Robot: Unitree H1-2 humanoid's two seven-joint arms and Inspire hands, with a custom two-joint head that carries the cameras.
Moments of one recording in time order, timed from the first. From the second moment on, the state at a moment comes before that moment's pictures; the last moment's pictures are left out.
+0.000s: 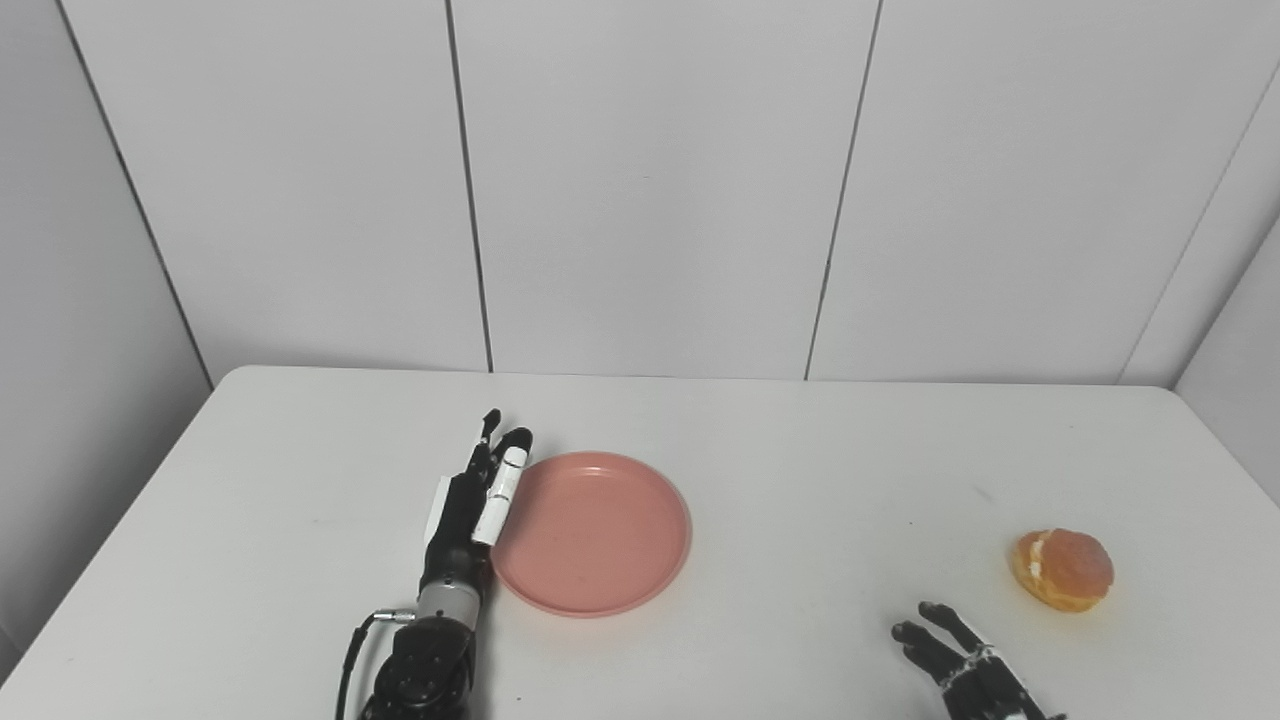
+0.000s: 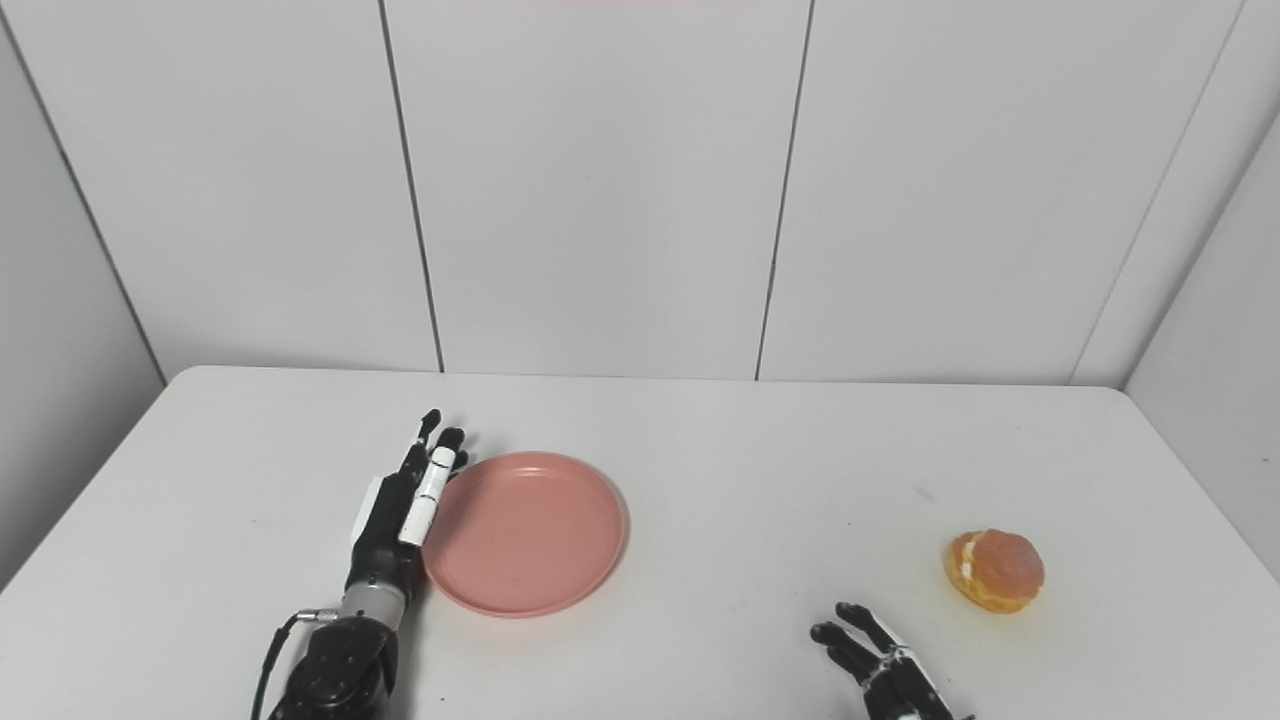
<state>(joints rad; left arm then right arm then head) -0.43 0.02 0.02 0.33 0.02 0.06 0.10 0.12 -0.07 0.03 -0.05 0.18 -0.30 0.11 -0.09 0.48</state>
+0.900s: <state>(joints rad) -0.37 -0.04 -0.06 0.26 0.02 0.08 0.09 0.10 -0.01 0.07 -0.08 0.06 -0.19 0.04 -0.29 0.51</state>
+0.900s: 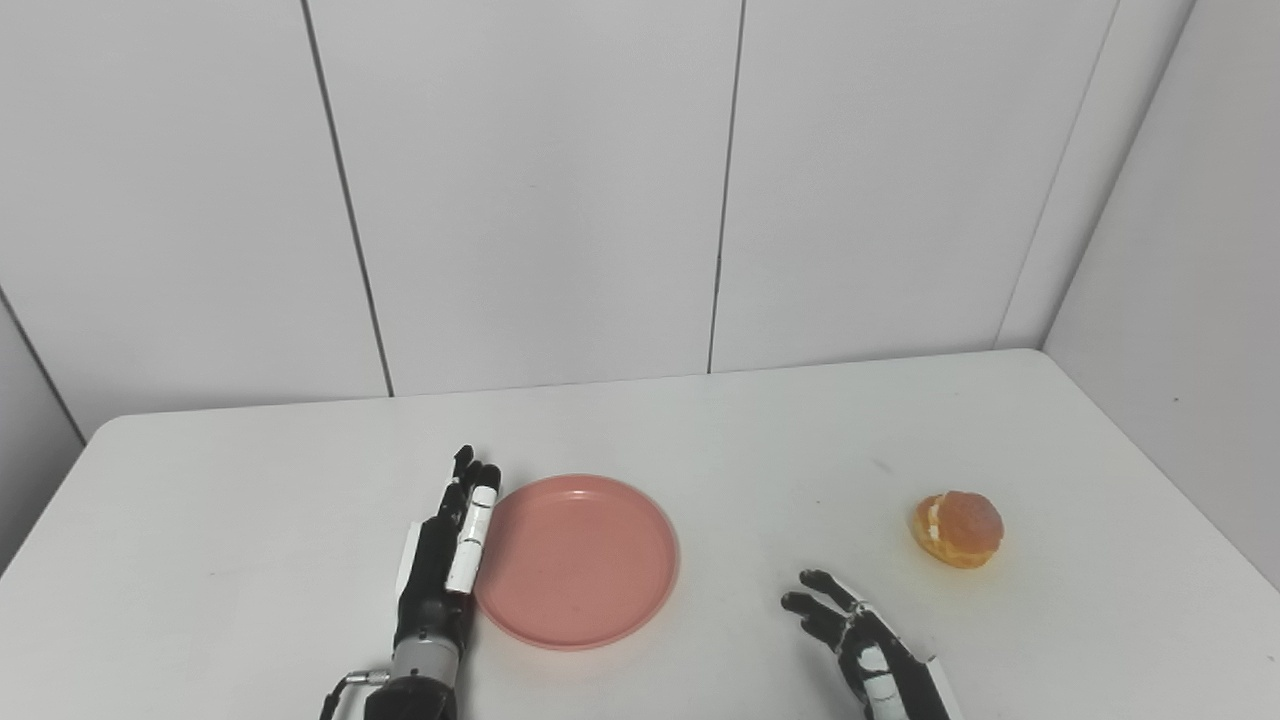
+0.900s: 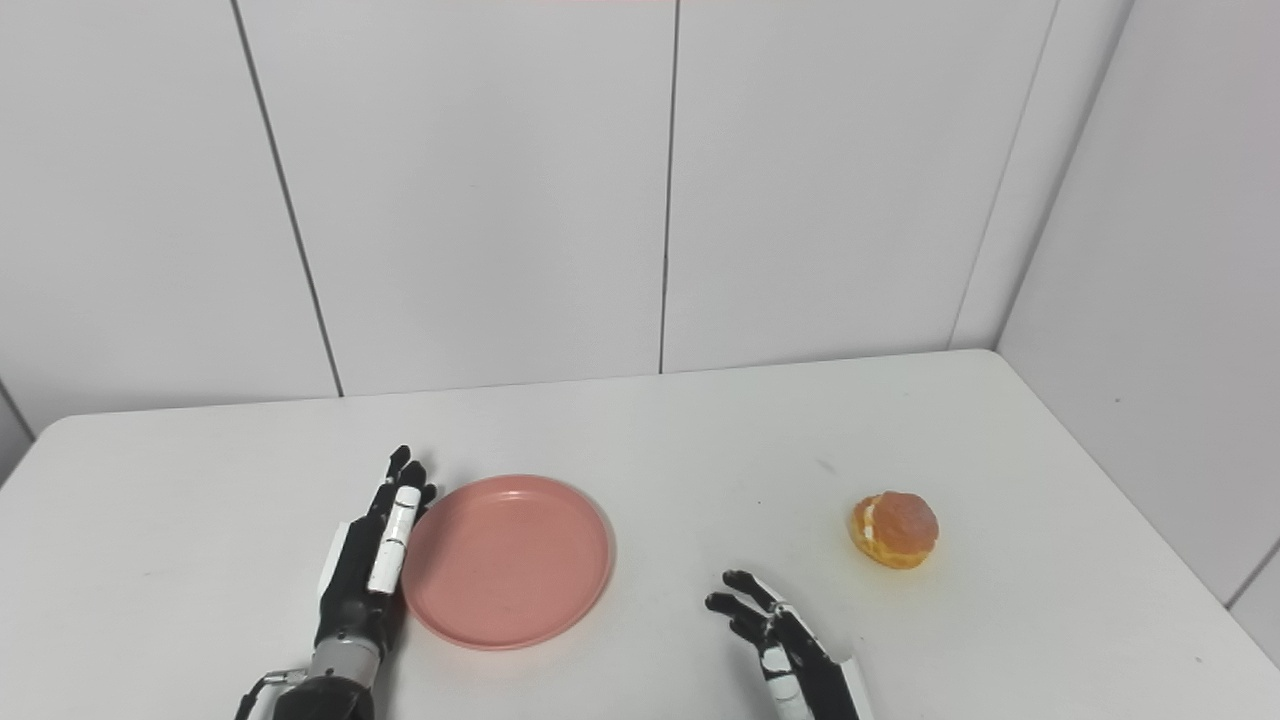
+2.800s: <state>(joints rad) -0.43 0.02 -0.02 0.40 -0.02 -0.06 -0.04 -0.15 -0.16 0.02 -0.33 -0.51 0.11 0.01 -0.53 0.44</state>
